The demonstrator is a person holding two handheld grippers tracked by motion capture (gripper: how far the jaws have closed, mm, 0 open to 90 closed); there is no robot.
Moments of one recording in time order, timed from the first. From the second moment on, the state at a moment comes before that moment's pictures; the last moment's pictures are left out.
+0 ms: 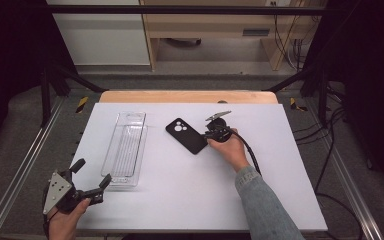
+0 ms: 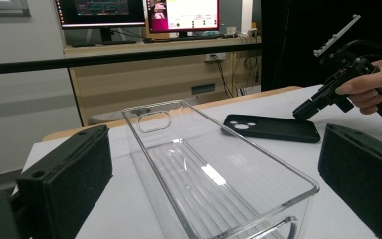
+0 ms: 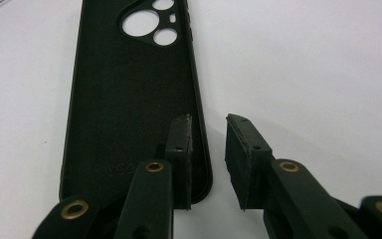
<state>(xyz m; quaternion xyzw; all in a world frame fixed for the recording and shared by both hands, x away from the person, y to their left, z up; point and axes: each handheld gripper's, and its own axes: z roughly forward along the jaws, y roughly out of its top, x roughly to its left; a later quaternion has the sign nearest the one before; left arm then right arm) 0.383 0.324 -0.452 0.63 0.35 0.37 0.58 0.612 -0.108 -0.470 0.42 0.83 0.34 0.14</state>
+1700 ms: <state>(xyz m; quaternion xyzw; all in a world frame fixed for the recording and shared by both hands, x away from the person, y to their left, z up) 0.384 0.322 -0.453 0.64 0.35 0.37 0.58 0.613 -0.107 -0.476 0.42 0.83 0.35 0.13</state>
